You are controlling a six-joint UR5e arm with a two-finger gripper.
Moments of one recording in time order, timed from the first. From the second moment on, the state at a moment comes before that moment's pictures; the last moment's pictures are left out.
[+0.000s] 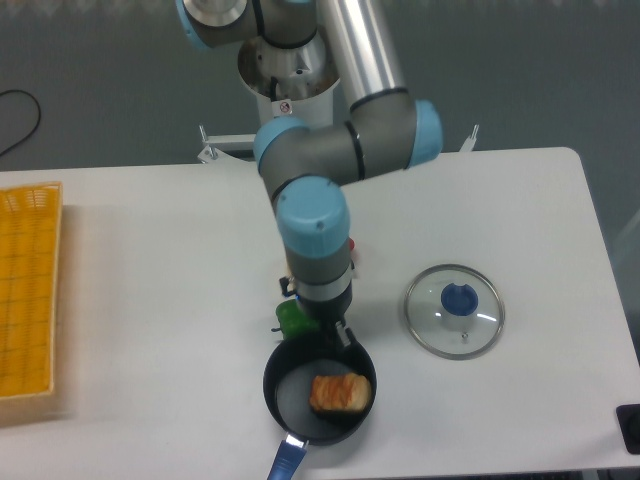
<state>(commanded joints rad) 2.34 -2.08 -1.50 -0.99 1.60 1.35</state>
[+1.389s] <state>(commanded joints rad) 2.55 -1.98 -1.54 -1.08 1.60 1.67</state>
